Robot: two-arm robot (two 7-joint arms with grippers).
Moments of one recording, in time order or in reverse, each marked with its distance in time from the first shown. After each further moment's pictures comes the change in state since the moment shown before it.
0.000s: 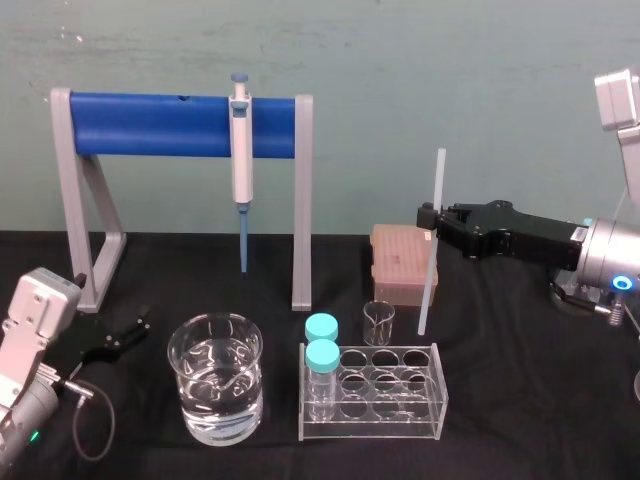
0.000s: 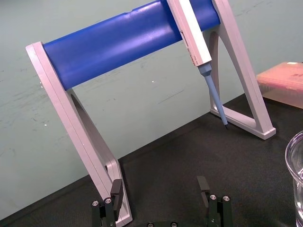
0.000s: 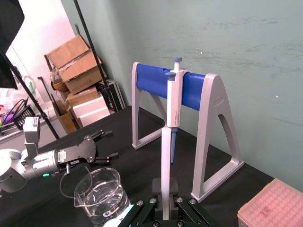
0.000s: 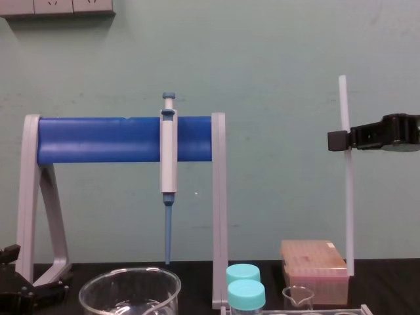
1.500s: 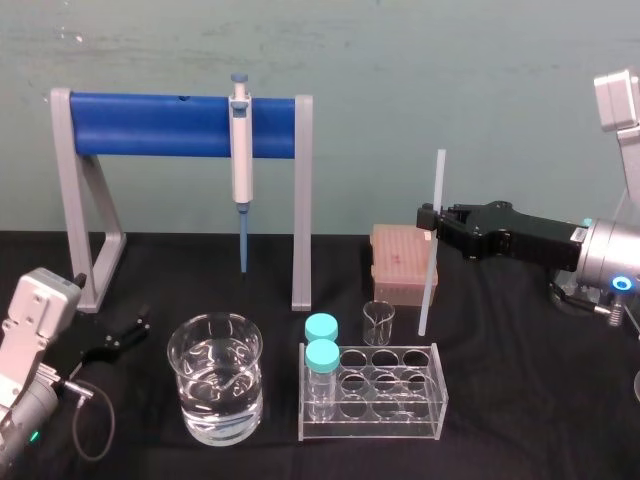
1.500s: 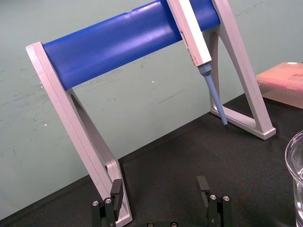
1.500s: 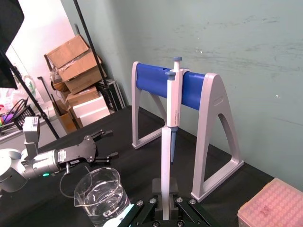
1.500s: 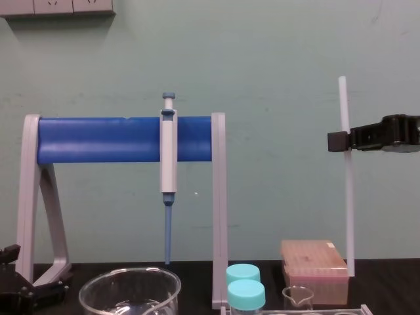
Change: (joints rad) left arm 0.000 0.000 0.000 0.000 0.000 0.000 0.000; right arm 0.000 -0.001 0.000 0.002 -0.001 0.001 0.001
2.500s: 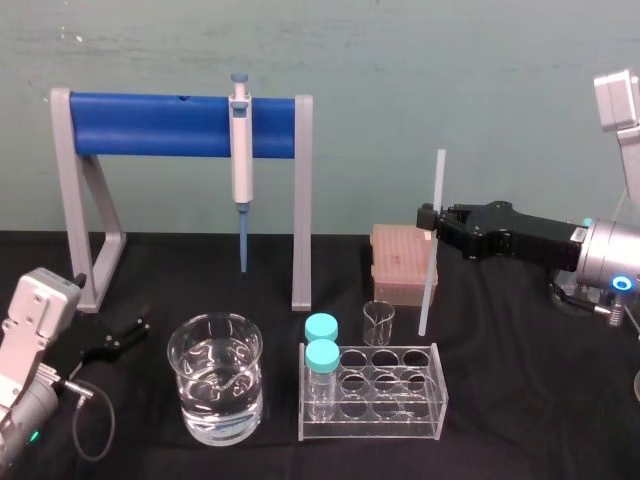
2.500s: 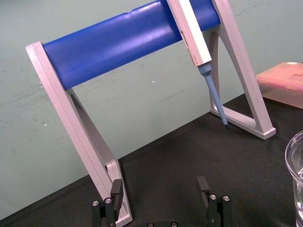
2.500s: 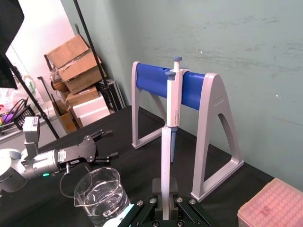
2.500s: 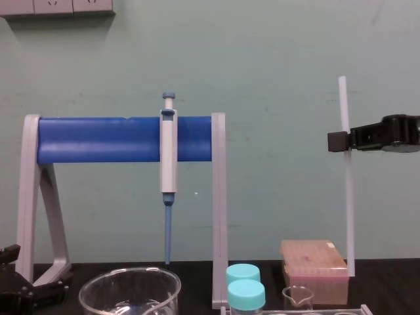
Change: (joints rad) left arm 0.000 0.000 0.000 0.000 0.000 0.000 0.000; right arm 0.000 0.000 0.000 0.000 0.000 0.000 0.000
